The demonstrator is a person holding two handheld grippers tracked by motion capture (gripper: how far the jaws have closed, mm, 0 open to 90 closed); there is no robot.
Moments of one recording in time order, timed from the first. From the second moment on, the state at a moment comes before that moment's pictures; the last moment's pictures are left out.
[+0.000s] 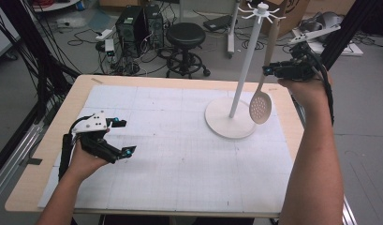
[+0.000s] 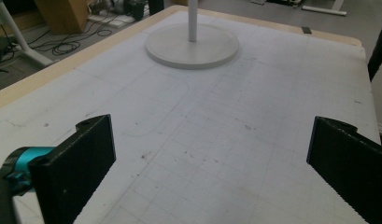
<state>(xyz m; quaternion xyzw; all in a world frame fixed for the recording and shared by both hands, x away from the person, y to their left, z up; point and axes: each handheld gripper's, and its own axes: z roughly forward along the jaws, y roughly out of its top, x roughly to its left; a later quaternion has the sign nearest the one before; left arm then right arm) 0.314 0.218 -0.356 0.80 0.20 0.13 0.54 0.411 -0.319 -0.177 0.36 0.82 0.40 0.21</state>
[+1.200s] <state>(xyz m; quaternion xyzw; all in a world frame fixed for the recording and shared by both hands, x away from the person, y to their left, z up) 0.313 0.218 -0.357 0.81 0.20 0.13 0.54 0.406 -0.319 -0.186 0.37 0.79 0.41 0.26</state>
